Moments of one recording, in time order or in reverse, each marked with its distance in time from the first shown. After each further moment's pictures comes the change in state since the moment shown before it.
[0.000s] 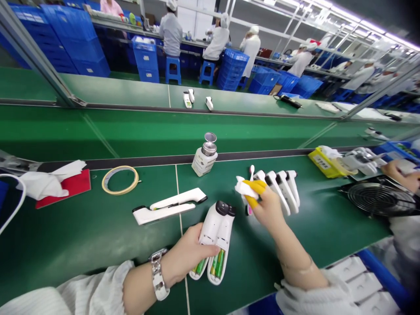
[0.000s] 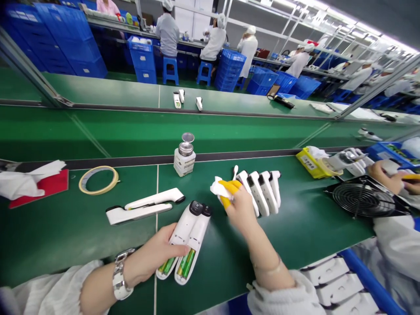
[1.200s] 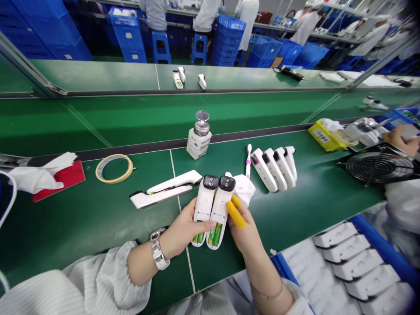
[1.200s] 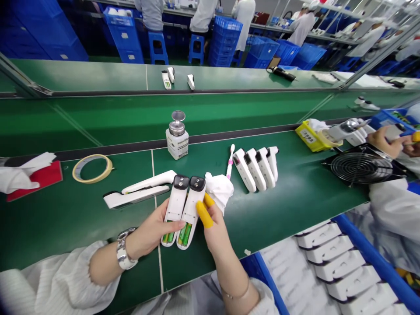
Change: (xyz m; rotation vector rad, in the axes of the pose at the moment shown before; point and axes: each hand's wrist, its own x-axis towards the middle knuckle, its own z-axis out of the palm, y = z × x) left_hand 0.000 -0.014 -0.008 -0.280 -0.072 0.135; right_hand -0.072 -0.085 0.037 1.320 0.051 0.702
